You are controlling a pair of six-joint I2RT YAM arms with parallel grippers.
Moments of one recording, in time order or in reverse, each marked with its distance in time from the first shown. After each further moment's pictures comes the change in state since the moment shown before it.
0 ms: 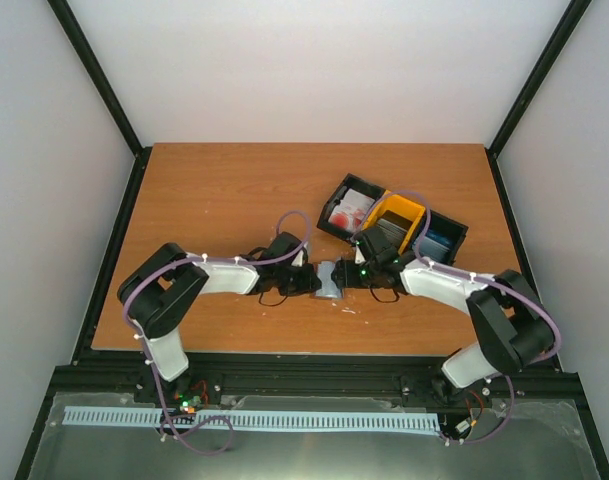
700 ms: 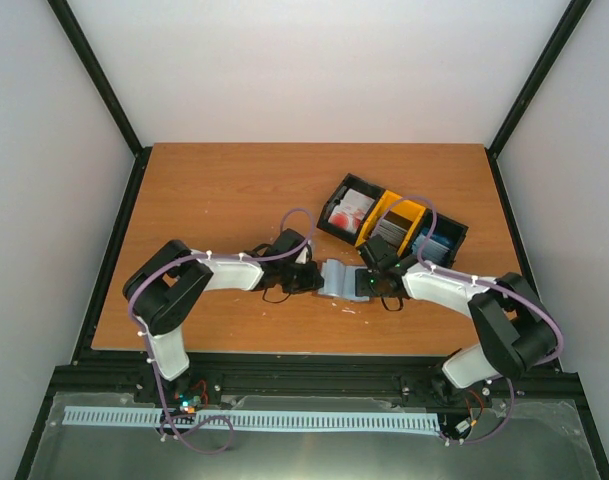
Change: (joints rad) left arm 0.000 0.049 0.054 -0.049 -0.003 -0.001; right arm 0.000 -0.054 -0.044 -0.161 0.274 0.040
